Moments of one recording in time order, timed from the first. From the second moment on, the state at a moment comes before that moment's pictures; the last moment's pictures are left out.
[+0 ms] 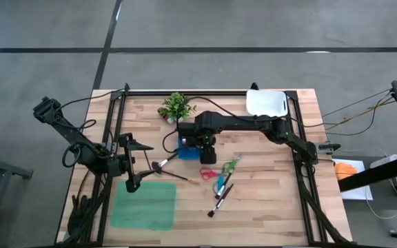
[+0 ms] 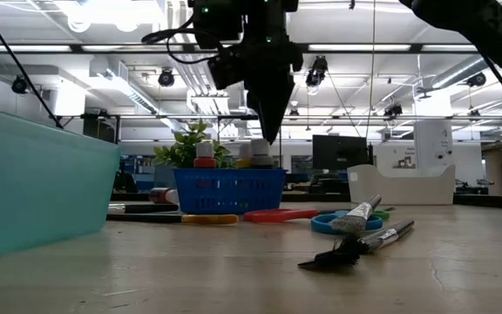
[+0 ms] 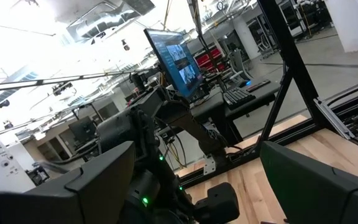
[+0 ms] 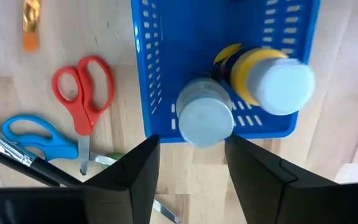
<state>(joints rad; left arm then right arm) -0.71 0.82 0.51 0.52 -0.74 0.66 -0.06 2.31 2.24 -1.48 0.00 -0.05</state>
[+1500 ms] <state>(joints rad) 0.23 0.79 0.51 -0.08 -0.70 -0.21 0.38 2.15 2.35 -1.55 0.22 0.20</state>
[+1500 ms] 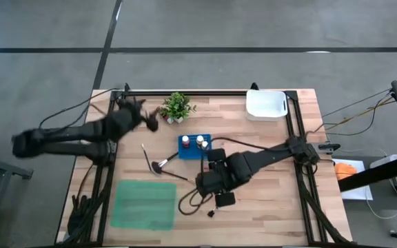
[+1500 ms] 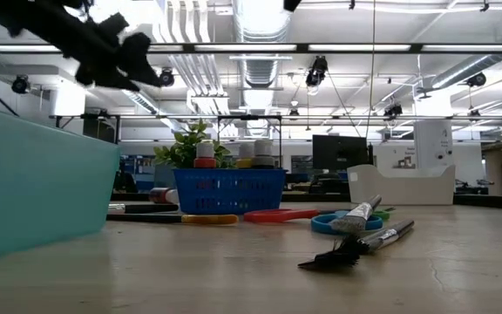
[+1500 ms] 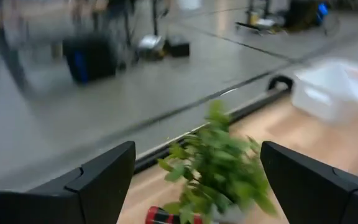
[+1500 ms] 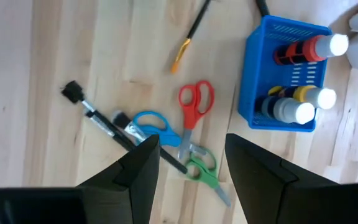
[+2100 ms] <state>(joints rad) 1.11 1.15 0.51 -0.07 0.26 -0.64 0.44 2.13 2.35 -1.57 0.25 0.27</state>
